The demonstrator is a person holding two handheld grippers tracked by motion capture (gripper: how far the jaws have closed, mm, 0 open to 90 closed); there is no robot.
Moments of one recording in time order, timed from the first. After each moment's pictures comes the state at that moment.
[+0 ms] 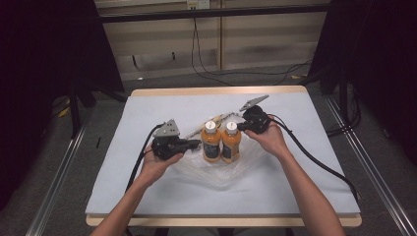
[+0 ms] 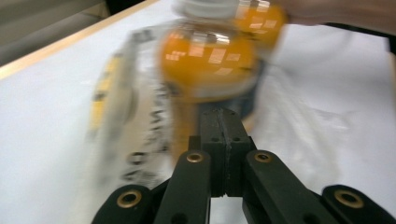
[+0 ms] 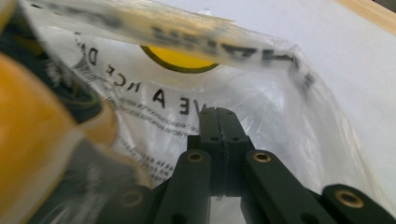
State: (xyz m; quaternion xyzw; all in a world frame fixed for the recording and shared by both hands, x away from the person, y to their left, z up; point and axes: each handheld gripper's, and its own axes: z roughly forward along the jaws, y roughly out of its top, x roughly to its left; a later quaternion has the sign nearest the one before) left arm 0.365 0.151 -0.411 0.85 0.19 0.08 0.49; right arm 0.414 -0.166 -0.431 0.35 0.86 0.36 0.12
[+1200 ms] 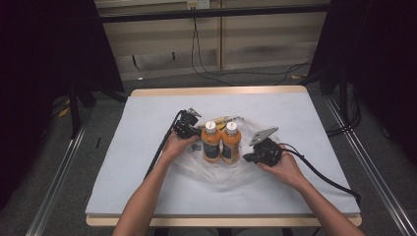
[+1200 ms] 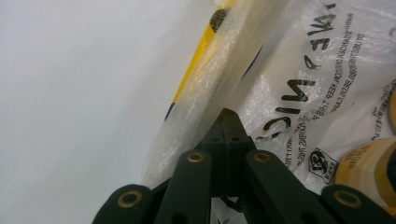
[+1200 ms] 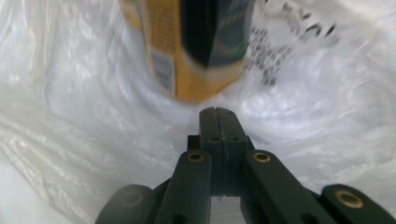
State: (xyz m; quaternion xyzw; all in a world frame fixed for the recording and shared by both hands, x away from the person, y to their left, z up) left arm 0.461 0.095 -0.477 0.88 0.31 0.07 0.34; right arm 0.331 -0.183 -0.470 0.30 0.89 0.32 0.10
